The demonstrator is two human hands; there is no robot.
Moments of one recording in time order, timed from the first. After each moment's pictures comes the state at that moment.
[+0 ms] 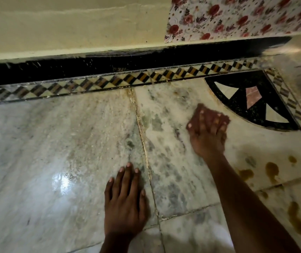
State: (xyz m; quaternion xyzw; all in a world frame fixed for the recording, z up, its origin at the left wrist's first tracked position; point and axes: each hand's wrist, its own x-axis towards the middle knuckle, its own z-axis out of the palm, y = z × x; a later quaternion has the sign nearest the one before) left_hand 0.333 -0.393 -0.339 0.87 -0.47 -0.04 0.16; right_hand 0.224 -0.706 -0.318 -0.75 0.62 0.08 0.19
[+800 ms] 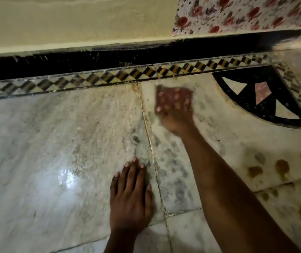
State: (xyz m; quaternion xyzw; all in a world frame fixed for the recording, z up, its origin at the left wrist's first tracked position) left_hand 0.335 -0.390 -0.346 0.87 -0.47 -0.03 0.16; right_hand 0.346 -0.705 -0.319 -0.85 0.47 0.10 0.23
